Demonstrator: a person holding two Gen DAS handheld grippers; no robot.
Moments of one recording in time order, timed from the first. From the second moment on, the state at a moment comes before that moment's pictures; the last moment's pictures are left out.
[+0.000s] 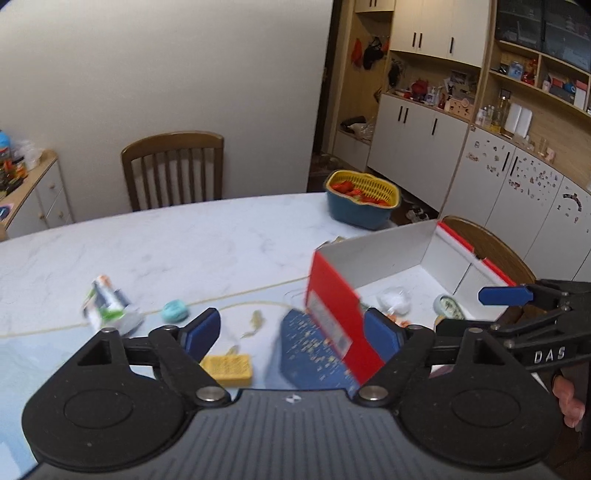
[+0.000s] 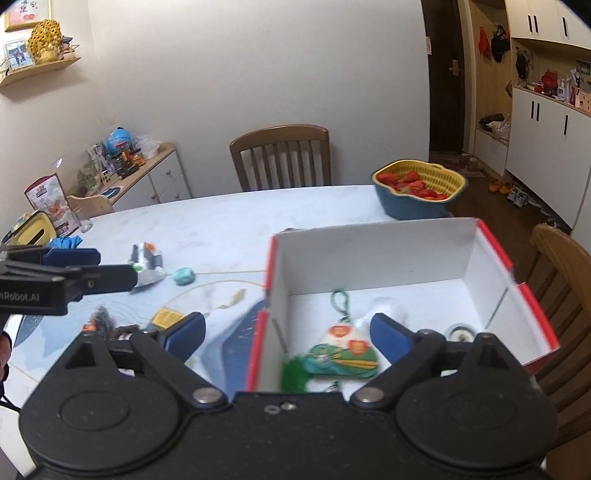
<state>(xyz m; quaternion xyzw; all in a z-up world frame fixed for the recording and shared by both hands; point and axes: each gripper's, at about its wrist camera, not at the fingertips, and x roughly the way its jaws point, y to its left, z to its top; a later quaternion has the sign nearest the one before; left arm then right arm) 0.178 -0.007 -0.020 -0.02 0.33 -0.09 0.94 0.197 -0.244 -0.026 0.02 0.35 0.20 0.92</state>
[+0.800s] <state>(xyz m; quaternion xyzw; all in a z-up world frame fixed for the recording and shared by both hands) 0.129 0.118 -0.081 -0.03 0.38 -0.07 0.92 0.204 -0.118 -0.060 -0.02 0.39 0.23 0.89</state>
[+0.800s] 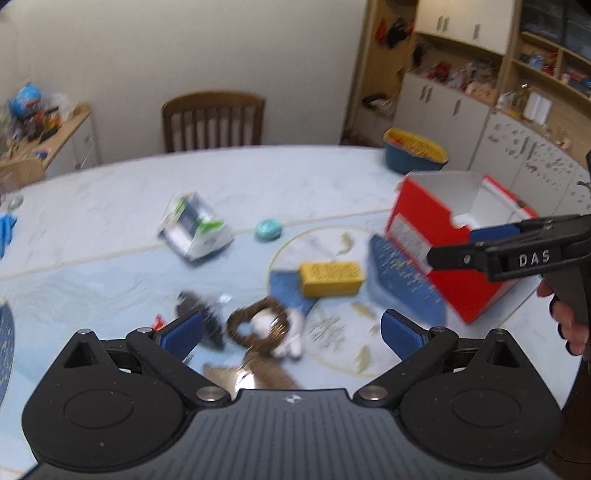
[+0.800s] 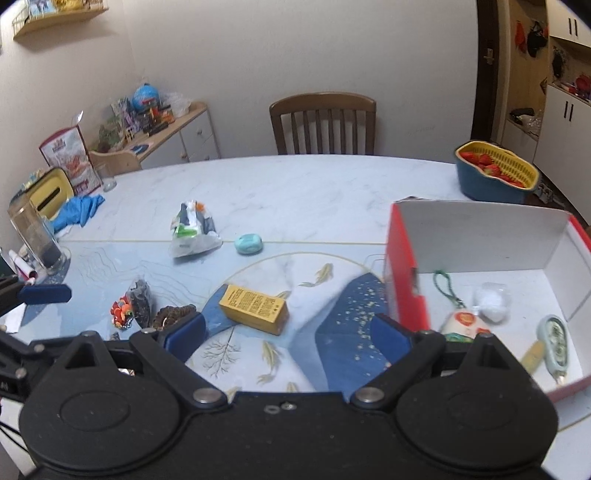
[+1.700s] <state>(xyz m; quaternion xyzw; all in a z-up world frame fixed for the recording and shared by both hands) 0.144 0.154 -0.168 -0.08 0.47 -0.06 0.88 0.279 -0.046 -0.144 -0.12 0.43 0.25 0.86</state>
